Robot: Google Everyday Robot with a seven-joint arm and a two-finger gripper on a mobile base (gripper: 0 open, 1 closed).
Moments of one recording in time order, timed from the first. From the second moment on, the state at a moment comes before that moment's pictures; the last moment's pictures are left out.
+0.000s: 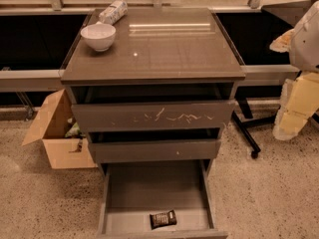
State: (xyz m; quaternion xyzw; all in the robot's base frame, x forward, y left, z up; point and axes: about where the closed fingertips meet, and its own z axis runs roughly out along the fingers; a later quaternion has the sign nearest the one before) arm 0.438 -0.217 0.976 -0.60 0.78 -0.03 0.16
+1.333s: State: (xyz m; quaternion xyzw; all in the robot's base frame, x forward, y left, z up) arm 0.450 -0.093 0.799 -0.68 0.68 0.17 0.22
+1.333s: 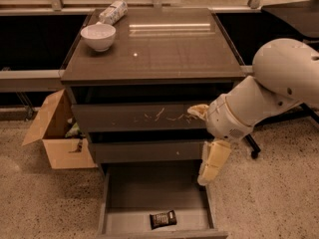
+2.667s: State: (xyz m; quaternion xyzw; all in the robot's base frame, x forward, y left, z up) arm 0.431 -0.058 0.576 -0.72 0.63 0.25 0.17
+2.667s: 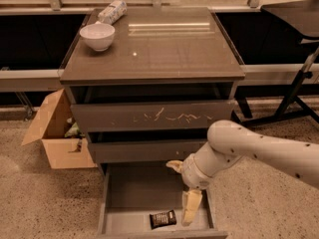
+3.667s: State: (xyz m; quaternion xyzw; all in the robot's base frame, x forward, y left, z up) arm 0.433 -0.040 0.456 -0.69 0.65 0.28 0.13
